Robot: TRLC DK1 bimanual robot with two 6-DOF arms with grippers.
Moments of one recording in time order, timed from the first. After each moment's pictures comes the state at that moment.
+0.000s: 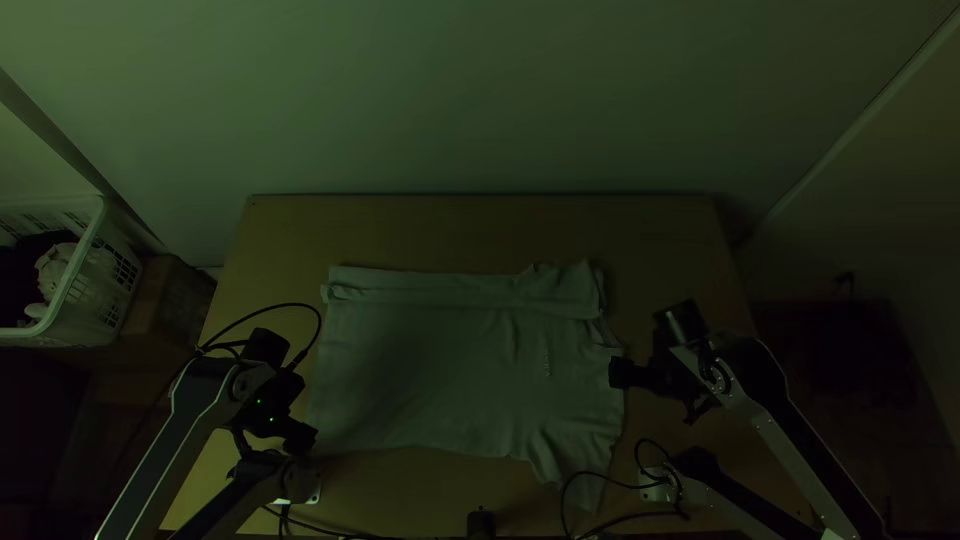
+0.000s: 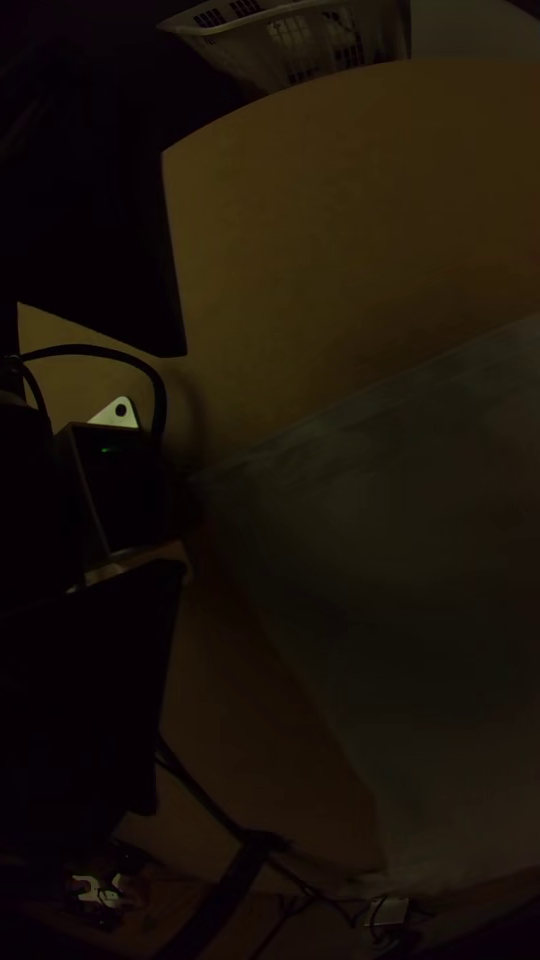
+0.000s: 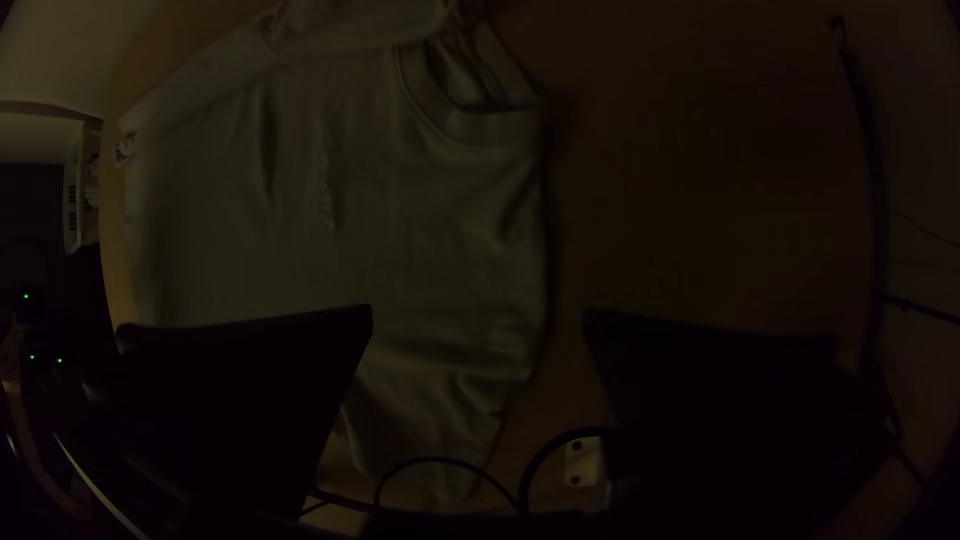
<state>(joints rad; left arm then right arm) -0.12 0.86 0.73 -1.45 -0.07 0.29 0.43 0.96 0.89 -1.21 -0.11 0.55</state>
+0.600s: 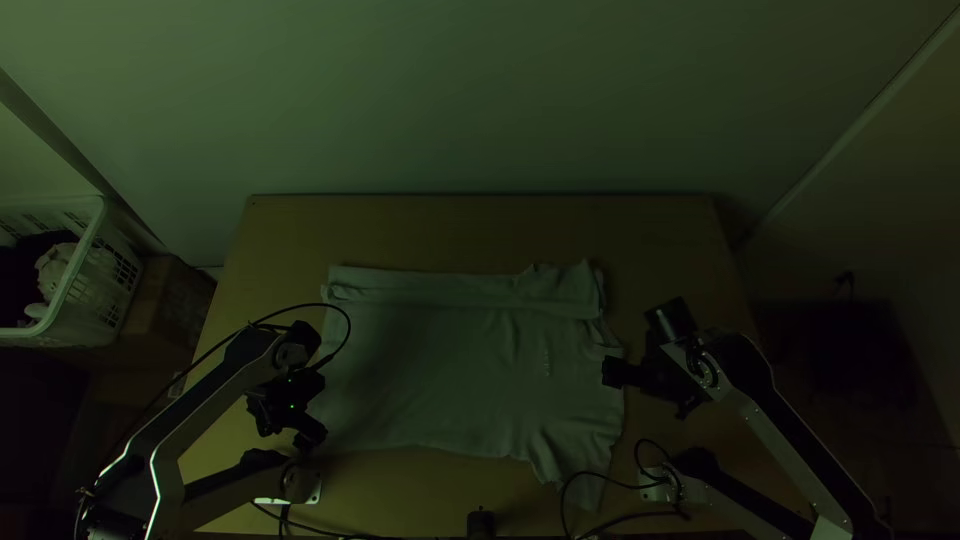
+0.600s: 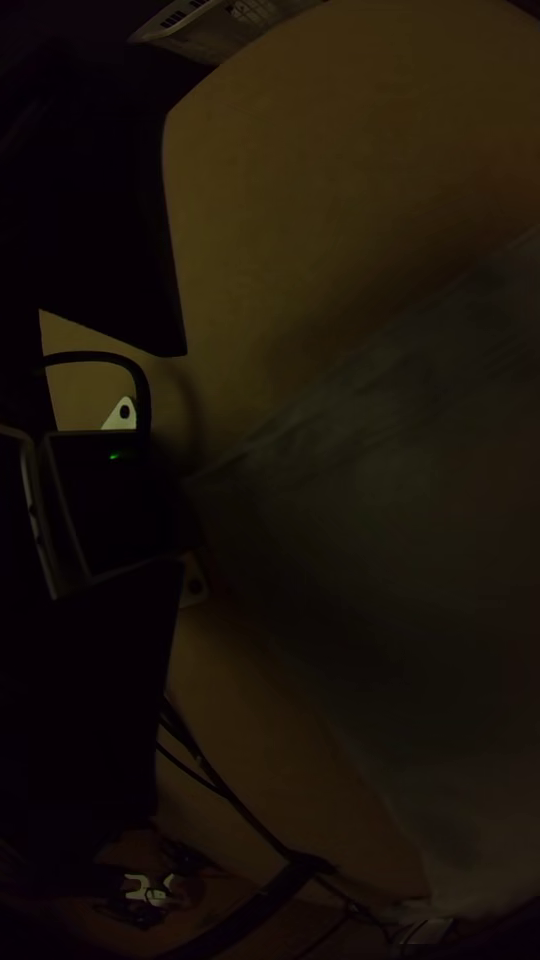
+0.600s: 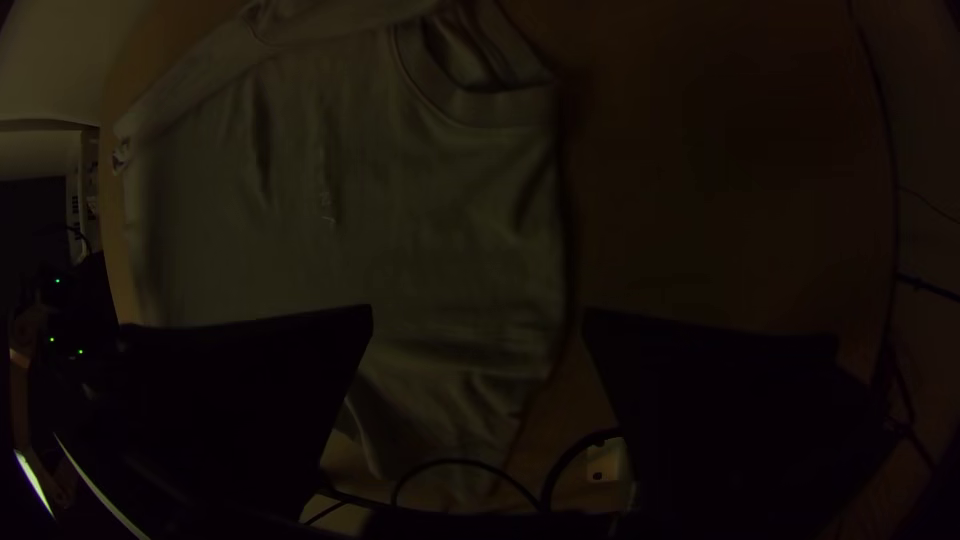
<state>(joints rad) -0.18 1.19 0.70 -1.37 -0.09 0.31 0.43 1.01 0.86 -1.17 -0.15 0.59</state>
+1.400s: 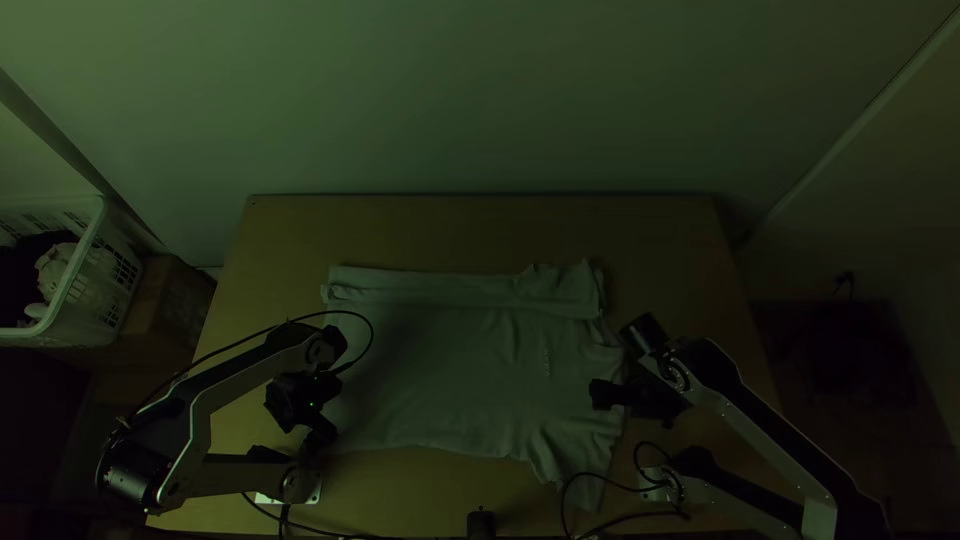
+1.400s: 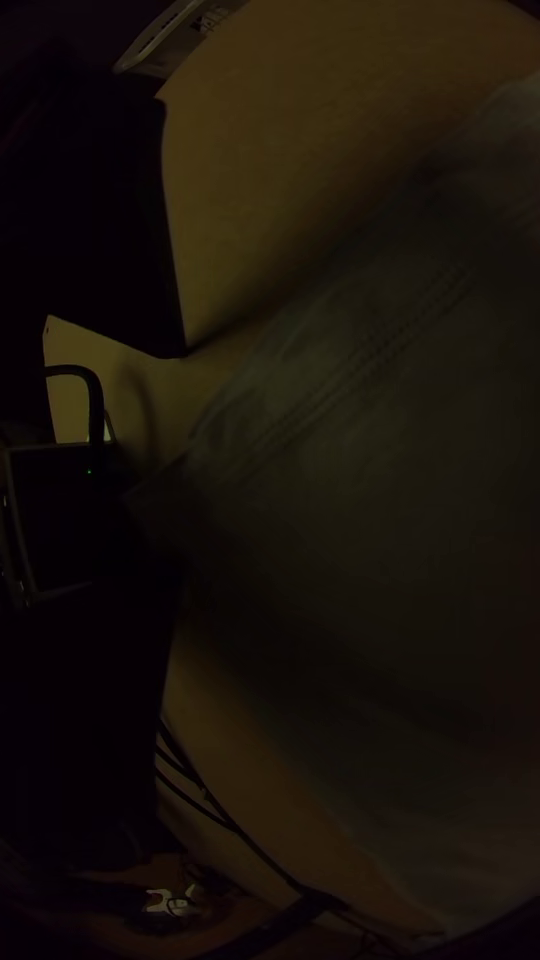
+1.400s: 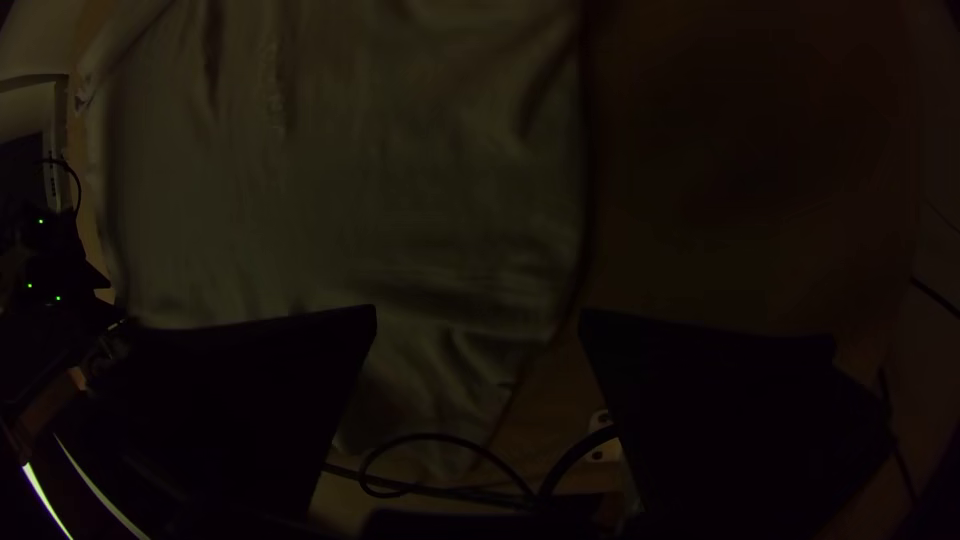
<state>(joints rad) -0.29 1.40 0.68 -1.26 -0.13 0.29 0.51 1.07 0.74 -1.14 -0.21 0.60</state>
